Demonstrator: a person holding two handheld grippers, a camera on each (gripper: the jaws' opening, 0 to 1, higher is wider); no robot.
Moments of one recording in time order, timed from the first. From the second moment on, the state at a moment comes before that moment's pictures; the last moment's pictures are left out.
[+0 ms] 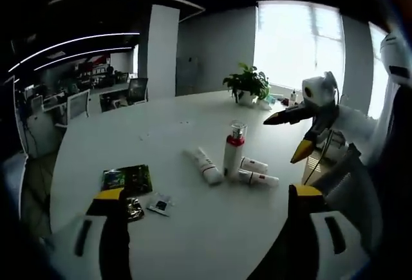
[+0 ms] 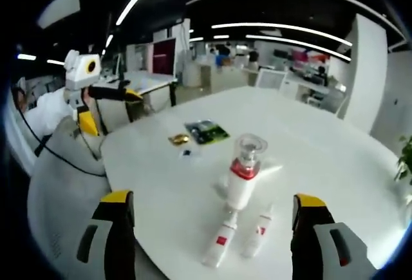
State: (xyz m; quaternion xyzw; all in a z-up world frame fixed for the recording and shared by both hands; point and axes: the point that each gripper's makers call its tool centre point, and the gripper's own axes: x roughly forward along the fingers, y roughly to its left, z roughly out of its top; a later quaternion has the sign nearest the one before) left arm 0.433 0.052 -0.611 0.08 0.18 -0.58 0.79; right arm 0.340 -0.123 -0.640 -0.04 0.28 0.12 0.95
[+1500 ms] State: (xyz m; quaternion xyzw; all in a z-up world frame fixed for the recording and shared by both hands) left arm 0.434 0.038 -0.618 0.07 0.18 -0.63 0.76; right arm 0.393 -0.140 -0.589 -0.03 0.28 0.10 0.96
